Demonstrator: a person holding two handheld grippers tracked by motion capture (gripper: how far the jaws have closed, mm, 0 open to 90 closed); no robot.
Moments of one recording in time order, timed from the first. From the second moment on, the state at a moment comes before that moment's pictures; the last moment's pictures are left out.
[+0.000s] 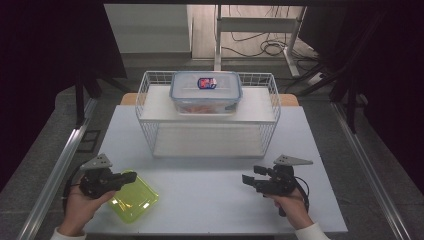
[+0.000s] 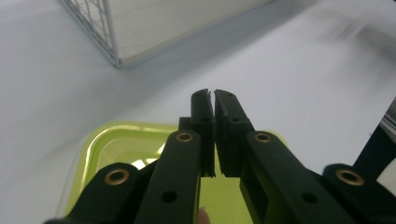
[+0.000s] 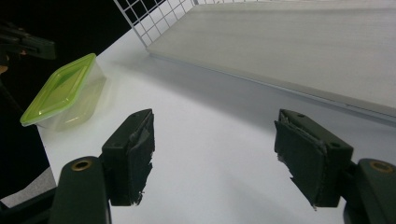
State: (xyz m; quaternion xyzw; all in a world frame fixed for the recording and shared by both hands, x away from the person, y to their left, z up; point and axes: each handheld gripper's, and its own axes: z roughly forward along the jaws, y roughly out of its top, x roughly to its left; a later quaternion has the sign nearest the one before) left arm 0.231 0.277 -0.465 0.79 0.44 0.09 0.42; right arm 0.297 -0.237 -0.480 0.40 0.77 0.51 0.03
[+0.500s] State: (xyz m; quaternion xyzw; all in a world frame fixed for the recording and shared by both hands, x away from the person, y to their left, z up) left arm 0.210 0.364 -0.497 0.74 0.55 0.12 0.37; right arm 0.298 -0.236 -0.480 0.40 0.76 0.51 0.02
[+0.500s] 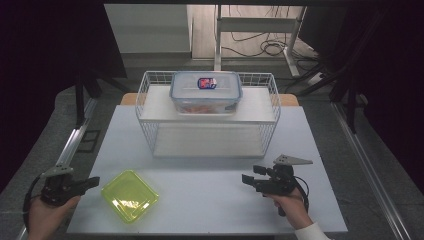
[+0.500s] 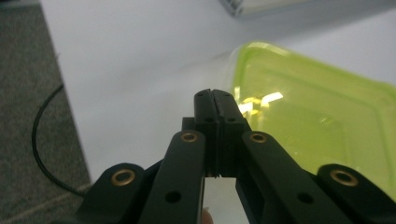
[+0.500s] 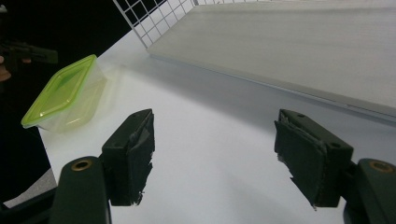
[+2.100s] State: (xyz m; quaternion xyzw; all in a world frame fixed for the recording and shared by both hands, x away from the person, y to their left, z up) left arm 0.219 0.293 -0.529 0.81 0.46 0.00 0.37; right arm 0.301 -0.237 -0.480 0.40 0.76 0.50 0.02
